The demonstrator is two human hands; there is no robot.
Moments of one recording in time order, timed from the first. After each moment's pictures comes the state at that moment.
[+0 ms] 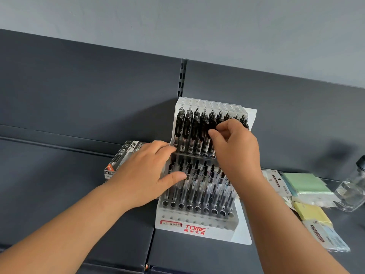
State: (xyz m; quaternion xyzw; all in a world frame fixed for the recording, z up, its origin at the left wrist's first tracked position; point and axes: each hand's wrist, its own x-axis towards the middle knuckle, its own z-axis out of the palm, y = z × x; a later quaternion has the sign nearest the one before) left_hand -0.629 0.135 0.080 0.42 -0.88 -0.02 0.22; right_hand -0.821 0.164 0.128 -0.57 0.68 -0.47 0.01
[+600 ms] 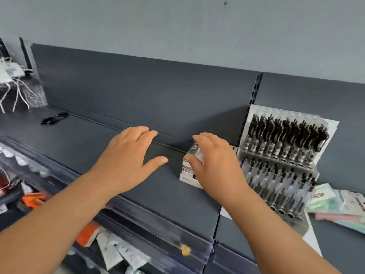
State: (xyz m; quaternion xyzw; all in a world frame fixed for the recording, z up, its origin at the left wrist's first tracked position) left_hand -0.466 0.224 0.099 0.62 -0.74 0.11 0.21; right_hand -0.668 0.202 0.097 -0.80 0.51 -0.31 -0.04
